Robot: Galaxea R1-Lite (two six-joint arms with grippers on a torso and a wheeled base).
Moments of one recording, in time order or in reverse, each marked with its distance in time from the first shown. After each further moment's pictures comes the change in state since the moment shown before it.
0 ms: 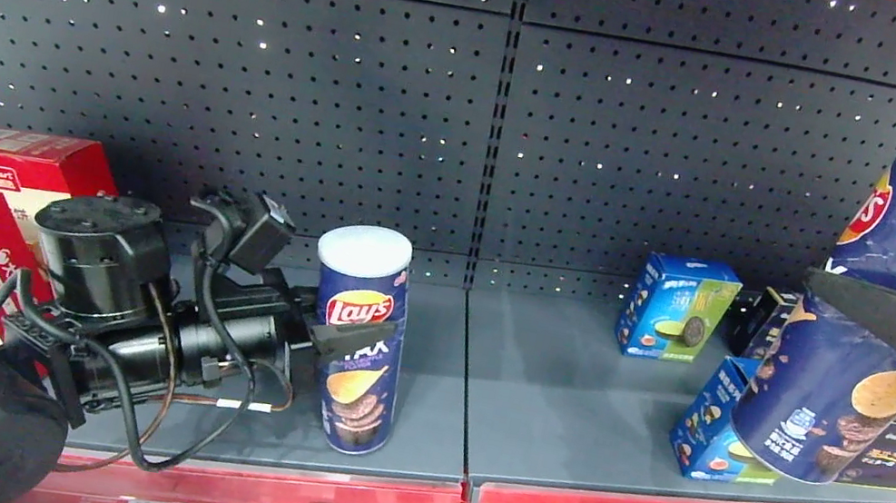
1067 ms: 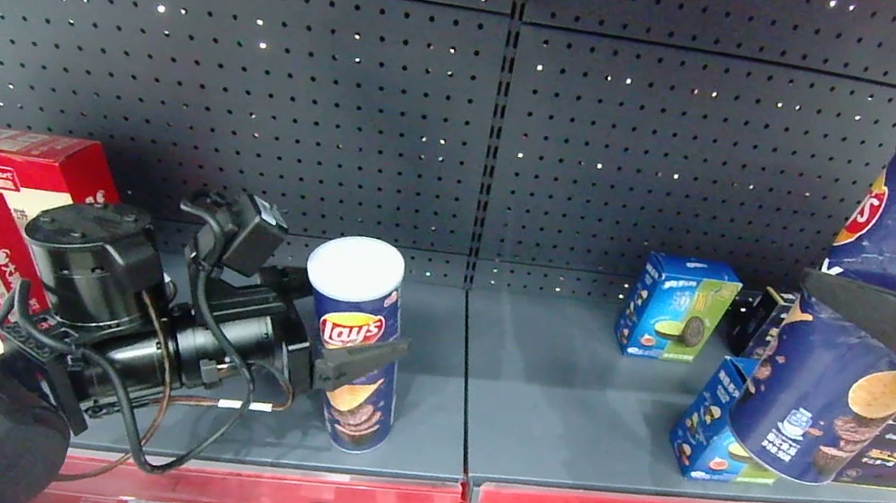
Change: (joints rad) left arm 0.005 0.022 0.029 -0.092 0.003 0.000; right arm 0.000 0.003 0.000 0.000 0.001 0.005
